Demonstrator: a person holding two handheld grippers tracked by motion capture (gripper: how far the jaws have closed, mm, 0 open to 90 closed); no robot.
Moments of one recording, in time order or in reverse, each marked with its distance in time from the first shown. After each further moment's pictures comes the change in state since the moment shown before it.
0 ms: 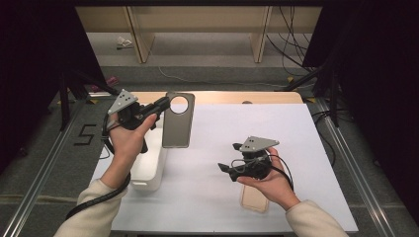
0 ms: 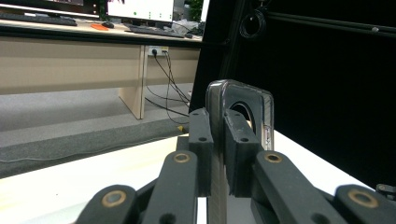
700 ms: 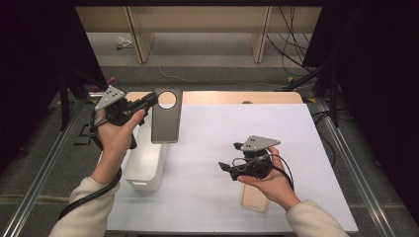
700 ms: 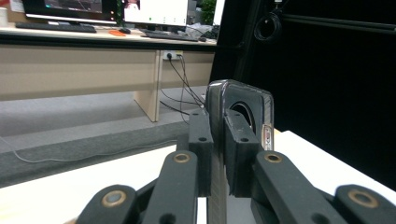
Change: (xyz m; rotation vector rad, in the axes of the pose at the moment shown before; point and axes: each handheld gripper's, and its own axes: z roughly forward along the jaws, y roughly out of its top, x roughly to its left) left arm 0.024 0.010 -0.013 -0.013 0.054 0.027; right arm -0.002 0.000 -0.001 -0.011 -0.004 0.018
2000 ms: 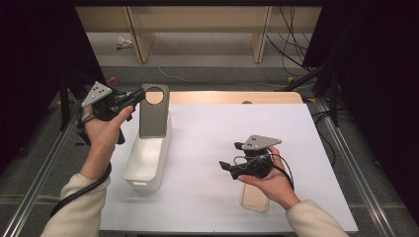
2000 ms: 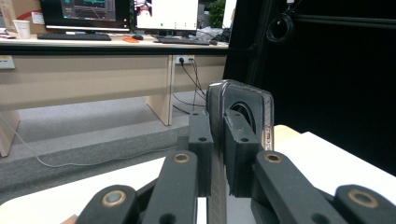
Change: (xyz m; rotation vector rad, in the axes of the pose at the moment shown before) left arm 0.032 0.004 -0.008 -0.011 0.034 0.032; right arm -0.003 -0.001 0.000 -0.007 -0.001 0.029
